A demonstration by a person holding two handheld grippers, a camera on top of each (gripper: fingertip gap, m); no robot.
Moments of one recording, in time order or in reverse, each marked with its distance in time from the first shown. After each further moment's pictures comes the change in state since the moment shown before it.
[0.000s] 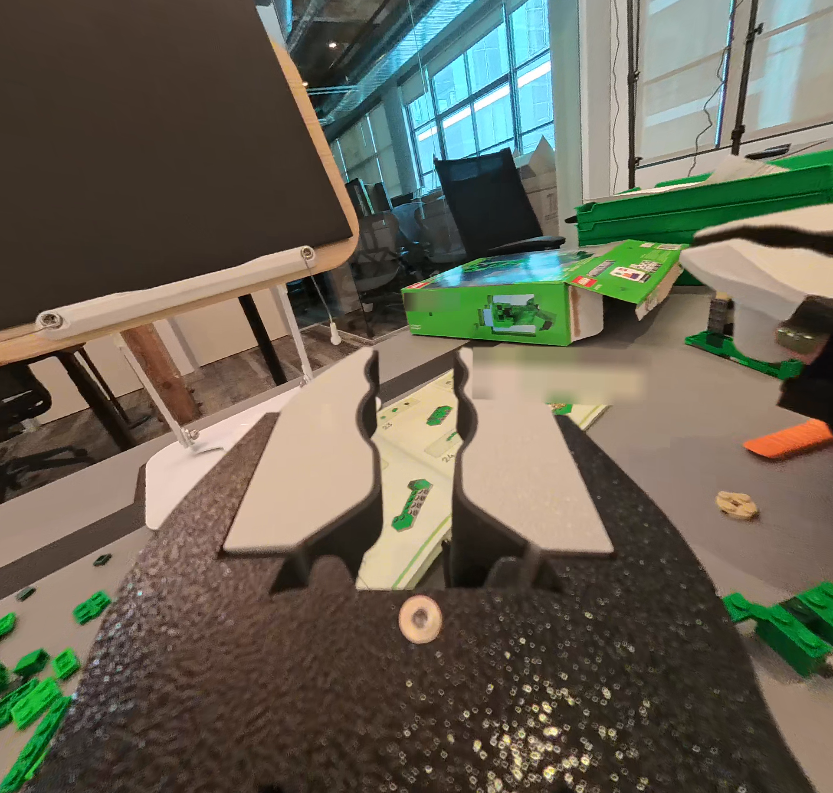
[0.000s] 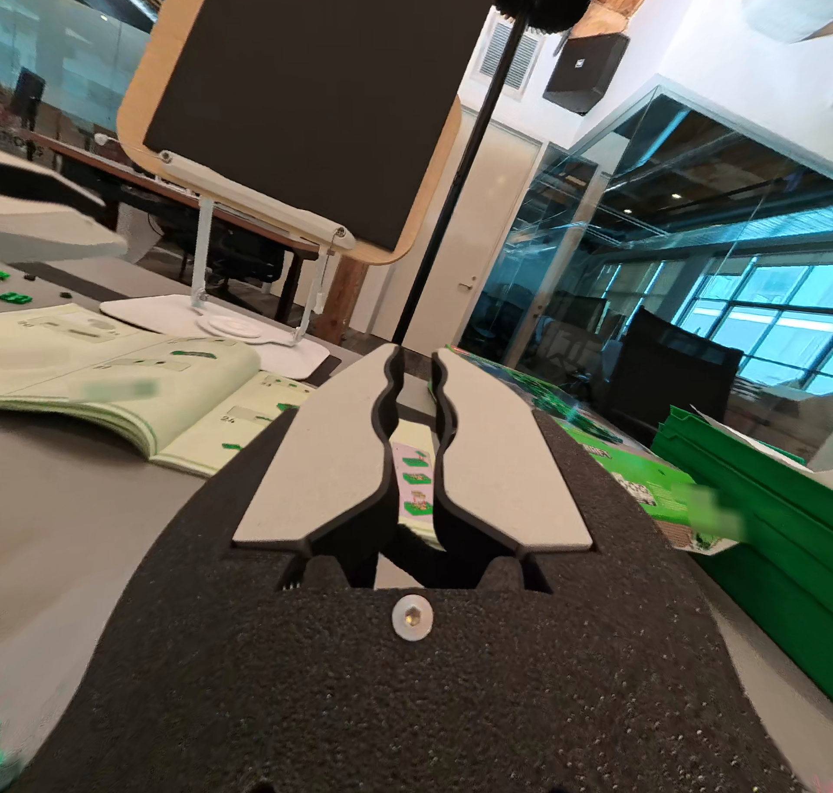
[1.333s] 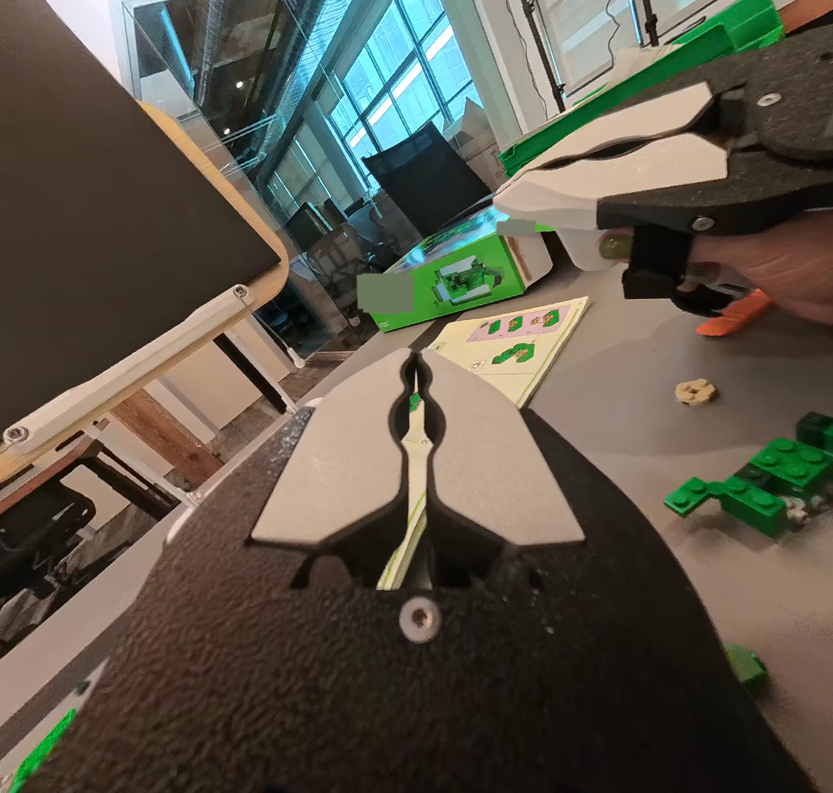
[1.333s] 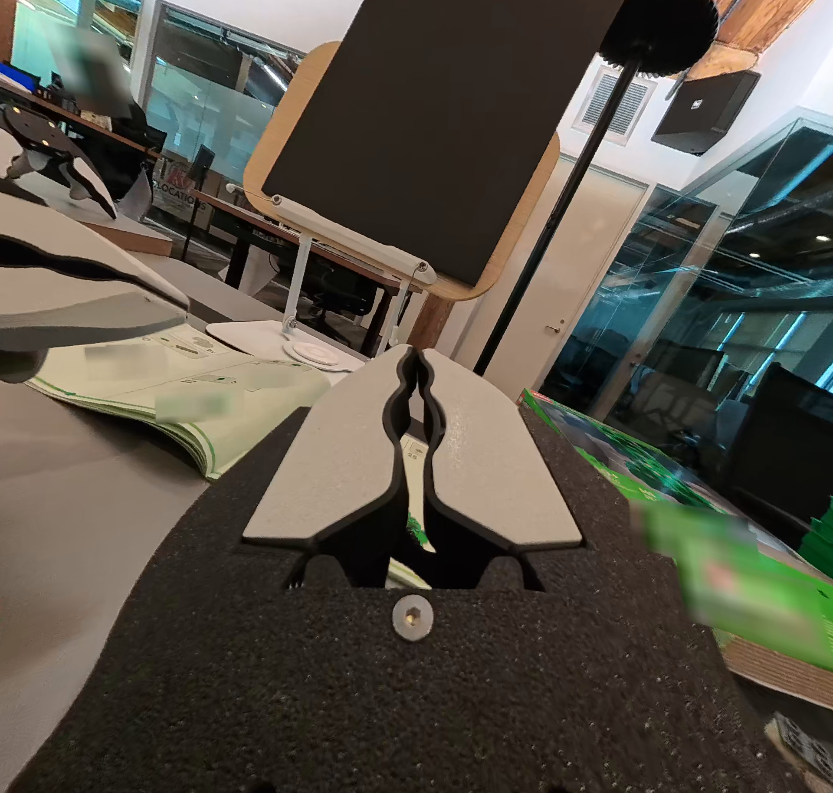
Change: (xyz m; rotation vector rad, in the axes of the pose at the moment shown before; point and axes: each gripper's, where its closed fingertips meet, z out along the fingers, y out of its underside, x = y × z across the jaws) left arm 0.040 0.012 -0.008 -0.006 0.153 0.298; right arm -0.028 -0.004 0.026 0.104 -0.235 0.041
